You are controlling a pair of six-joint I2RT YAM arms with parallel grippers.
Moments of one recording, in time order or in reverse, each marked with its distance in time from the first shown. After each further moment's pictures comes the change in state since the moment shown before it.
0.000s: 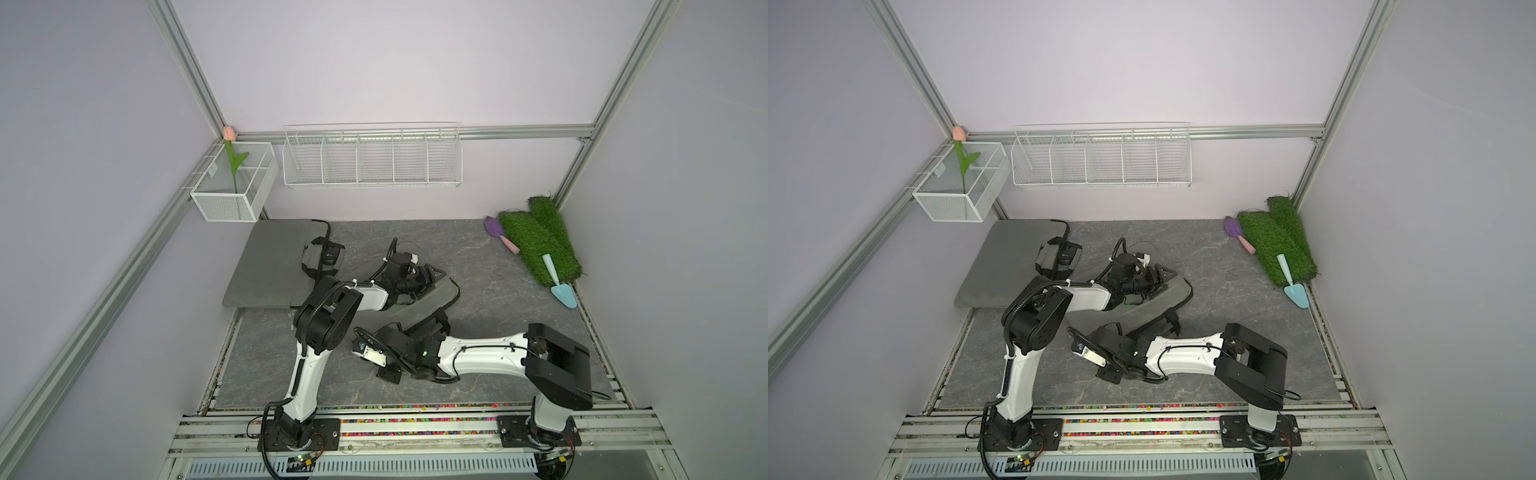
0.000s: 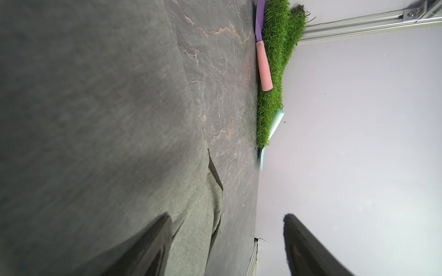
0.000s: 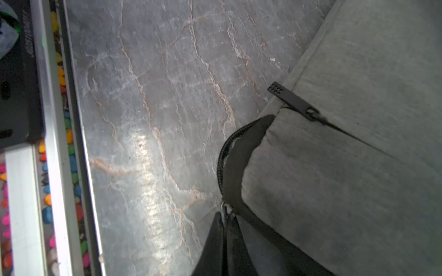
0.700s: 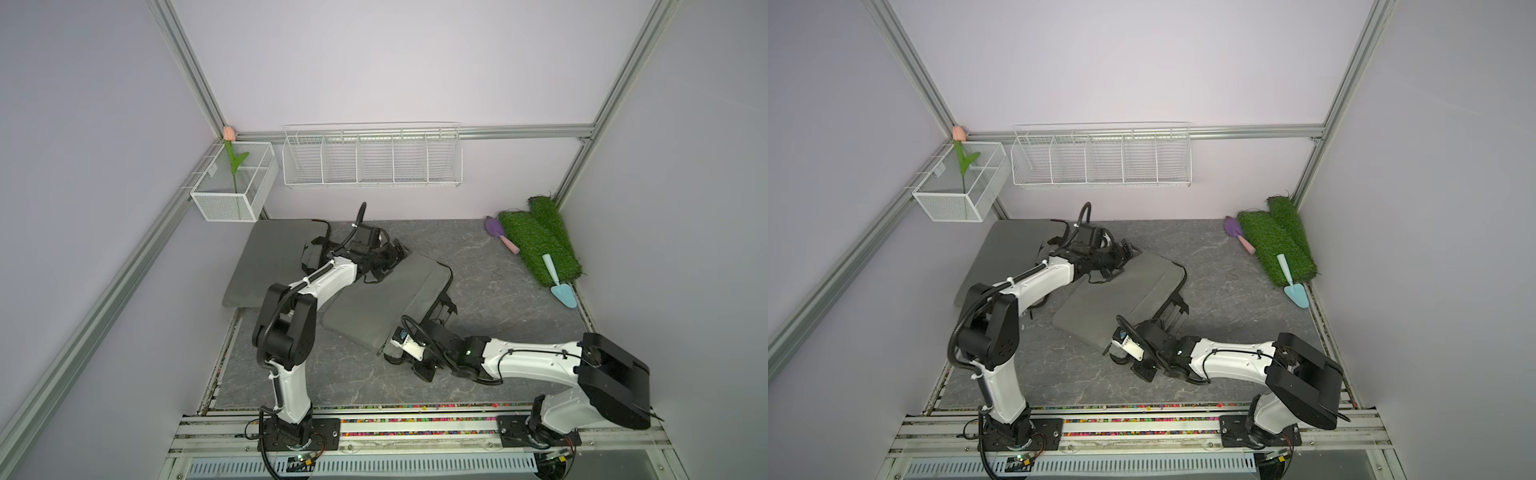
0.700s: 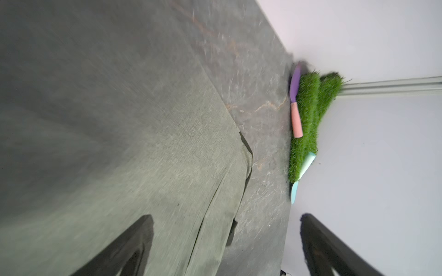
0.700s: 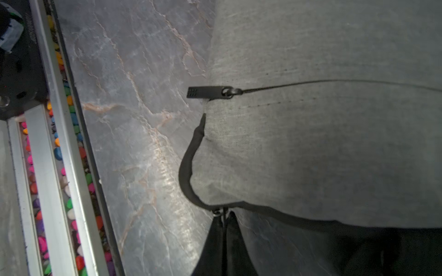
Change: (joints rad) left arm 0.227 -0.346 0.136 -0.724 -0.153 0.246; right arm -0.177 -0.331 -0.380 0.084 -0.105 0.095
